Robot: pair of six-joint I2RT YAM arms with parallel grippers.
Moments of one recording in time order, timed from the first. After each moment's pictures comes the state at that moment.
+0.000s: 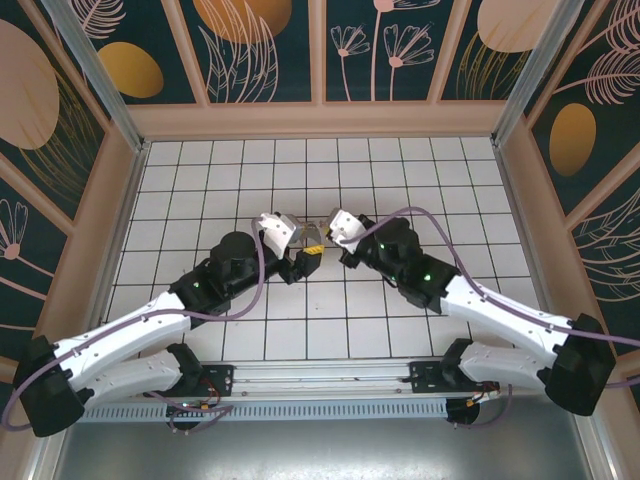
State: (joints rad) left arm -0.89 1.00 0.70 0.08 0.00 -0.13; right arm 0.87 1.10 0.77 0.06 0.03 -0.38
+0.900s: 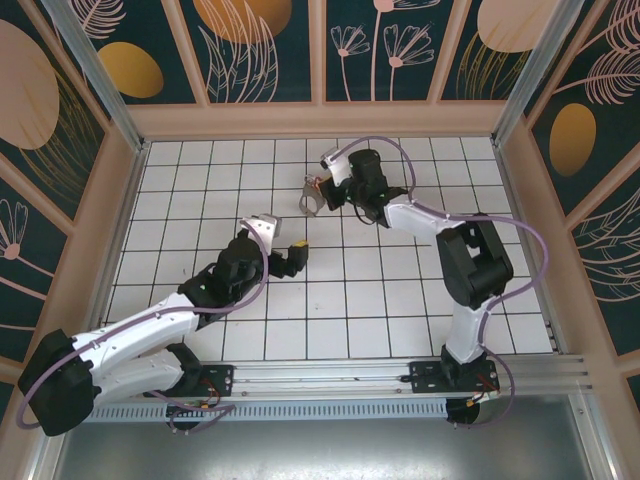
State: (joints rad) left arm -0.82 1.04 0.56 0.11 -0.27 -0.30; right arm 0.53 1.89 1.29 0.08 -0.28 -0.07
